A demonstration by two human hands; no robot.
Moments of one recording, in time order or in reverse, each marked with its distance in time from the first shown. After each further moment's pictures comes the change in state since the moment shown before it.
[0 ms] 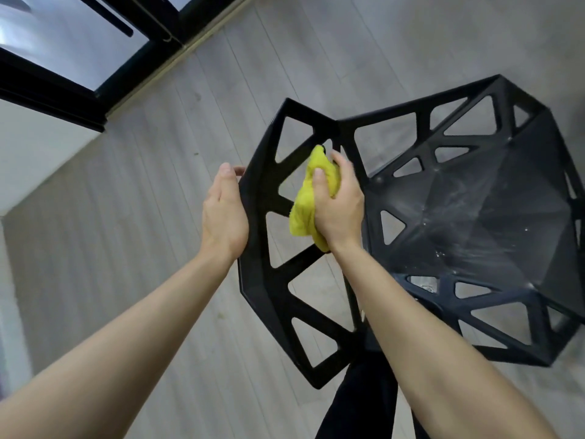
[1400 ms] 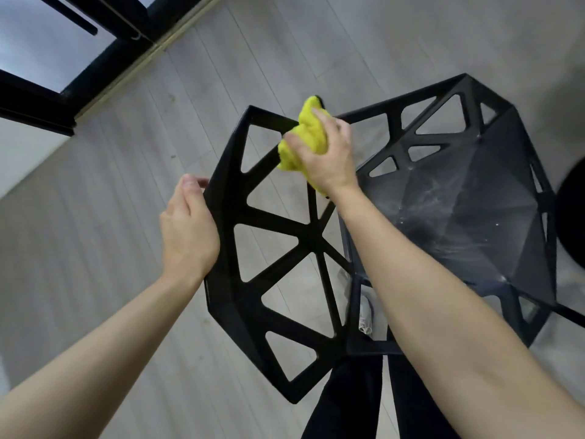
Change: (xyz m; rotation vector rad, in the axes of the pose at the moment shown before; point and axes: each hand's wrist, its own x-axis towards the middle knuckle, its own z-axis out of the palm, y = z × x) left_hand -0.005 0.006 0.003 0.243 0.116 0.127; right_hand 0.105 0.022 -0.009 -0.036 -0.112 -0.009
